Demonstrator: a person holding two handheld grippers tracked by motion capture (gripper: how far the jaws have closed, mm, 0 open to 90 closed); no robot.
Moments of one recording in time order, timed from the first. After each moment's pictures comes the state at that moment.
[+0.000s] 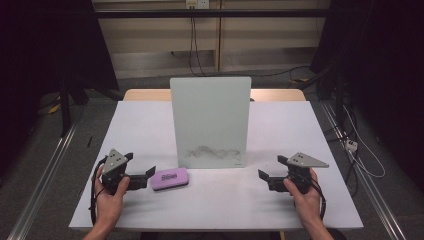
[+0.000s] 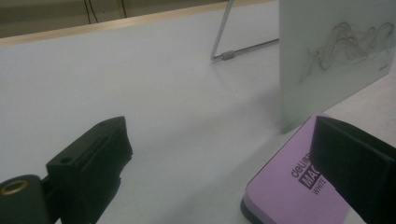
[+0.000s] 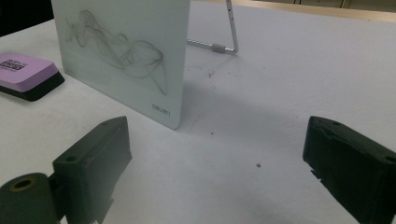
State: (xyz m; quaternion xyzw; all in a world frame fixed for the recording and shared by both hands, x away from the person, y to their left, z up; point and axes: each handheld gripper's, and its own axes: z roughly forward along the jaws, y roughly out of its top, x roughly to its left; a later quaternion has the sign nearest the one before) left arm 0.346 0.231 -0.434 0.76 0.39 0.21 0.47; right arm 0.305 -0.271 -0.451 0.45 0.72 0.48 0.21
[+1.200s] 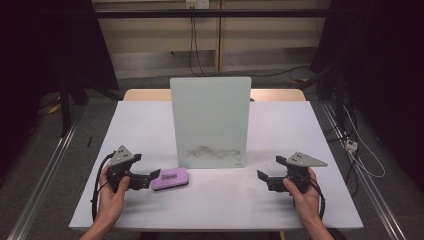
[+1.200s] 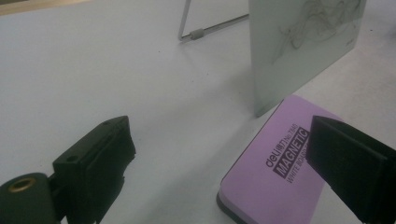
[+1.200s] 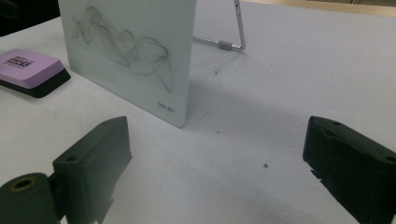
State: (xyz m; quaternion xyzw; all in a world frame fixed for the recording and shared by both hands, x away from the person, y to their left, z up) left arm 0.359 0.224 -0.430 0.81 0.36 0.15 0.44; right arm 0.307 -0.270 -0.453 0.45 0.73 0.48 0.19
